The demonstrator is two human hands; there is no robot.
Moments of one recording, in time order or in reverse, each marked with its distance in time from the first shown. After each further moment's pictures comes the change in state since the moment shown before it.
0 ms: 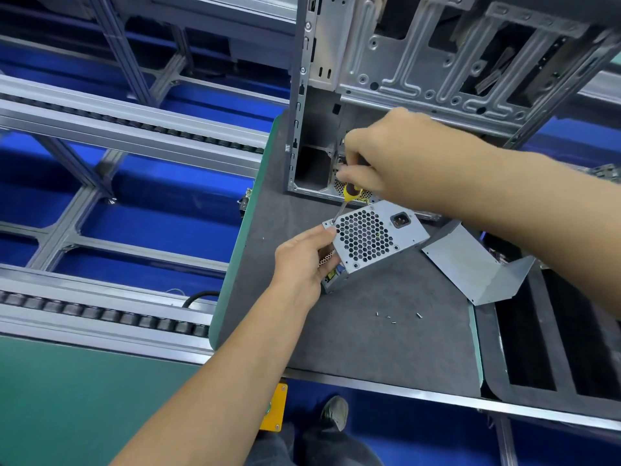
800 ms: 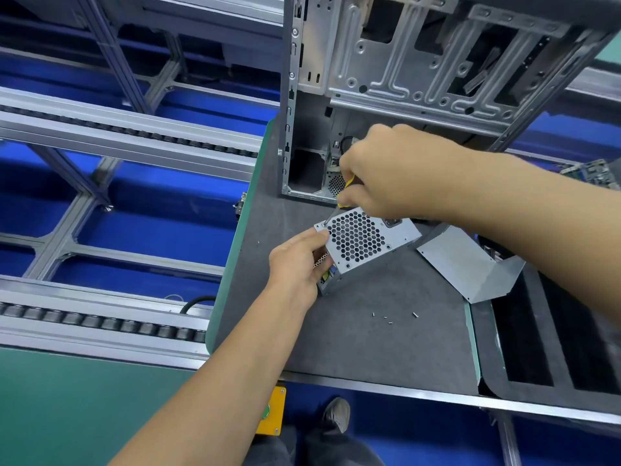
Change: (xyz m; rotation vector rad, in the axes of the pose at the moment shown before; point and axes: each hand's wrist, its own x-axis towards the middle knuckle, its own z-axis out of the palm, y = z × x) left_hand -0.003 0.001 0.004 -0.005 0.055 0.011; right_hand -0.003 -0.003 0.000 -0.048 -0.119 0.047
